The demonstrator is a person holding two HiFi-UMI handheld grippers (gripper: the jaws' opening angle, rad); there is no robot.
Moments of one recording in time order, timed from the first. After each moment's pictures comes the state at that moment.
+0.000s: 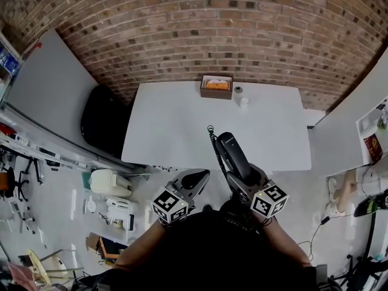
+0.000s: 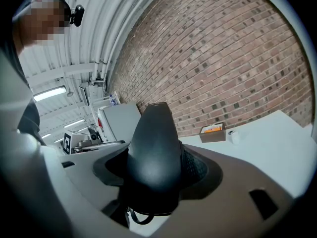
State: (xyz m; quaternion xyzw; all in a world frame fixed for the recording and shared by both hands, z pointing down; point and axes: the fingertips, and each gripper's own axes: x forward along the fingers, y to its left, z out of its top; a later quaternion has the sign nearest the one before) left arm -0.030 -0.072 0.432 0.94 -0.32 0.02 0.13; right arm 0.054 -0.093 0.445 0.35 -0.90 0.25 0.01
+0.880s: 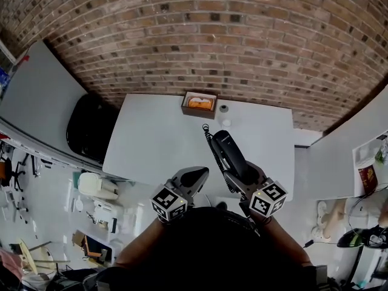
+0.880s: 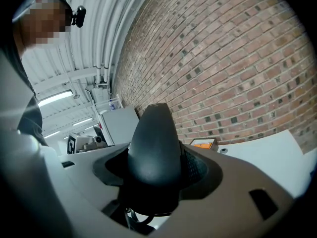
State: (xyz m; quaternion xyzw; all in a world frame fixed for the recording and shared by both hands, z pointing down) left arm 0.097 -0.217 0.424 0.93 -0.36 0.00 0.12; right arm 0.173 -0.237 0.426 0.30 -0.92 0.24 0.02
